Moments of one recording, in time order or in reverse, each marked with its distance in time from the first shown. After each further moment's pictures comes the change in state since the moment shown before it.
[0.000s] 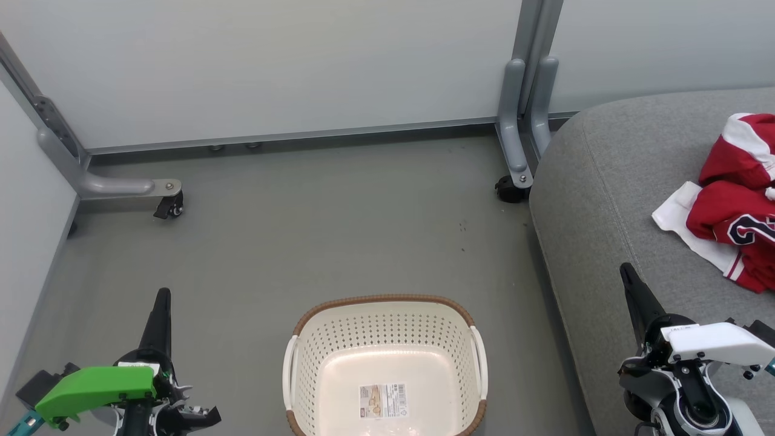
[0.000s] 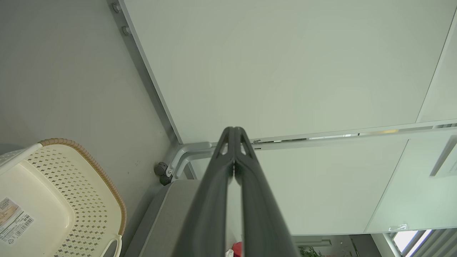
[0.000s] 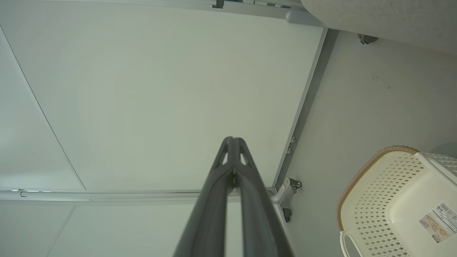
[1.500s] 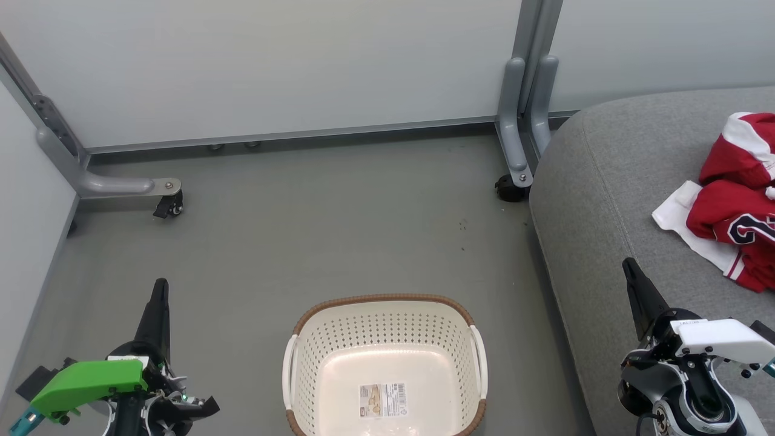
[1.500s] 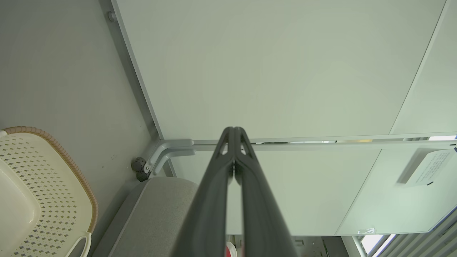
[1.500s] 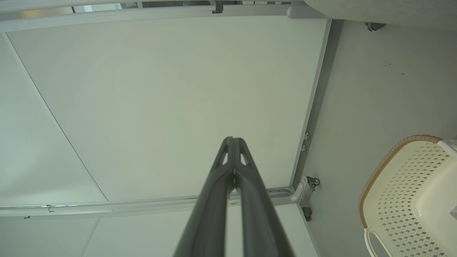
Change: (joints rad) left arm -0.020 -0.001 0.011 -0.002 -0.108 -0.004 0.027; right arm -0.024 0.009 -0.026 0.023 0.096 0.000 0.024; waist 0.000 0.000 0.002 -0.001
